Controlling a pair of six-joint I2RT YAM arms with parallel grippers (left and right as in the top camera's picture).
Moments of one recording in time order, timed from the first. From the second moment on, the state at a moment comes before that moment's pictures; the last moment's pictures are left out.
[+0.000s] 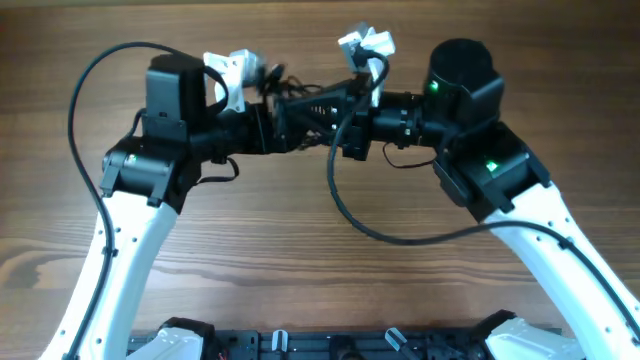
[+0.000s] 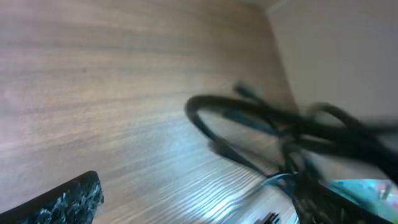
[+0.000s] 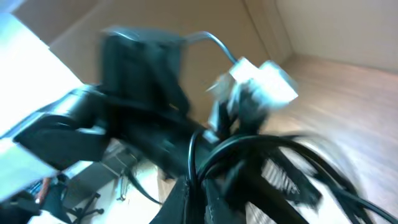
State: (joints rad) left arm -0.23 1.30 1.28 -0.72 0.59 -0.39; right arm 0.53 1.35 1.34 -0.14 -0.83 0.45
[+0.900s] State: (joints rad) left arm -0.25 1.38 1.26 -0.74 0.59 -0.25; right arm 0.28 1.46 1.36 -0.95 -0.62 -0.04
